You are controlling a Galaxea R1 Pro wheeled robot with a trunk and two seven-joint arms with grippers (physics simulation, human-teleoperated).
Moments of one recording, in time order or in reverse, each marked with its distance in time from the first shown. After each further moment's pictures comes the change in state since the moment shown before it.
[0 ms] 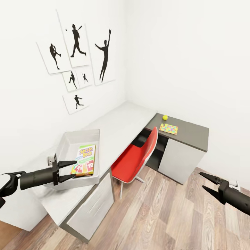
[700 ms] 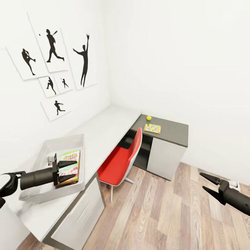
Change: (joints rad) left arm 0.000 0.000 0.000 -0.001 0.000 0.000 0.000; right arm 0.000 0.000 -0.002 0.011 0.001 0.000 0.000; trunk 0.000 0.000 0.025
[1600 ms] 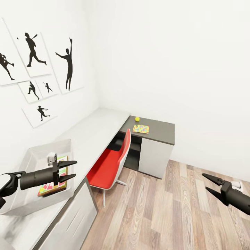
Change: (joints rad) left arm 0.000 0.000 -0.001 0.000 0.000 0.000 0.000; right arm 0.000 0.001 -0.027 0.007 0.034 0.000 0.000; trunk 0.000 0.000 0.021
